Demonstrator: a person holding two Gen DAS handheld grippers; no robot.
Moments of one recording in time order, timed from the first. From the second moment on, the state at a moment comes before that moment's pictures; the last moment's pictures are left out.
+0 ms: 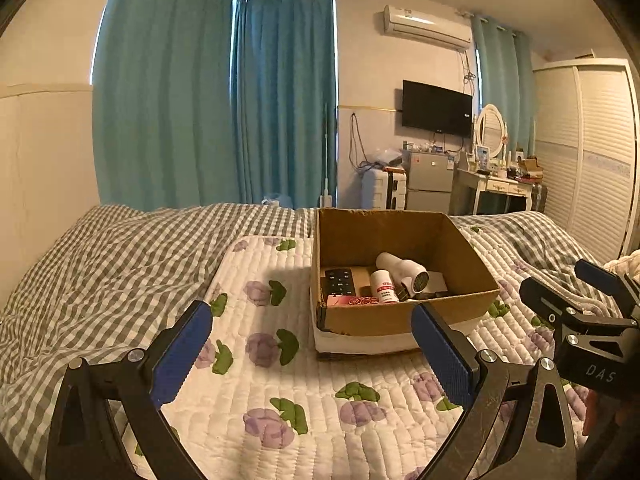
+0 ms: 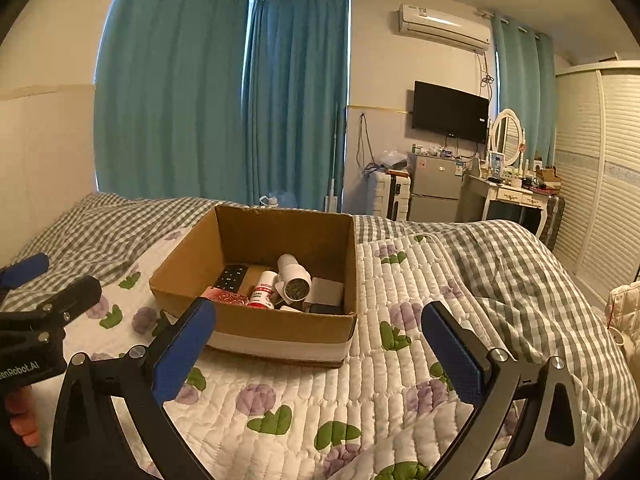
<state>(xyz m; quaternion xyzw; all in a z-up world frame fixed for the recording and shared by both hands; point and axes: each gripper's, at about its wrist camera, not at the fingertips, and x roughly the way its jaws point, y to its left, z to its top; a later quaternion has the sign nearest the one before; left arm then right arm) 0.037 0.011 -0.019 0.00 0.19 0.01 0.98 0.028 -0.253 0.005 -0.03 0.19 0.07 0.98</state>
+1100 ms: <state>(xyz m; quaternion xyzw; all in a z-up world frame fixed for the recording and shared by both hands) 0.040 0.012 -0.024 -0.01 0.21 0.01 0.98 0.028 -0.255 0.002 -0.03 0.20 0.06 0.98</state>
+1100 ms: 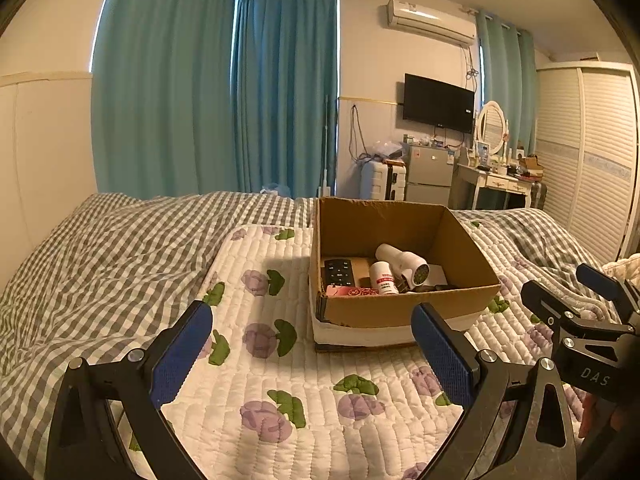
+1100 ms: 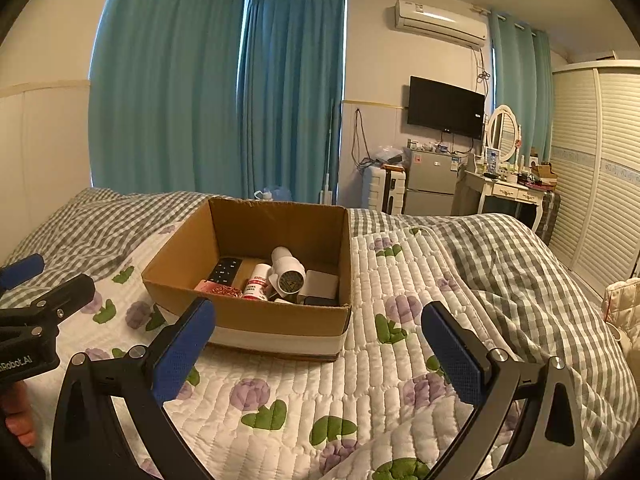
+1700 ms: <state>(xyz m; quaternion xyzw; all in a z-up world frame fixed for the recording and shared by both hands) 0.036 0.012 -0.021 -0.01 0.21 0.01 0.98 0.030 -0.259 -0.001 -0.03 0.21 0.05 0.98</state>
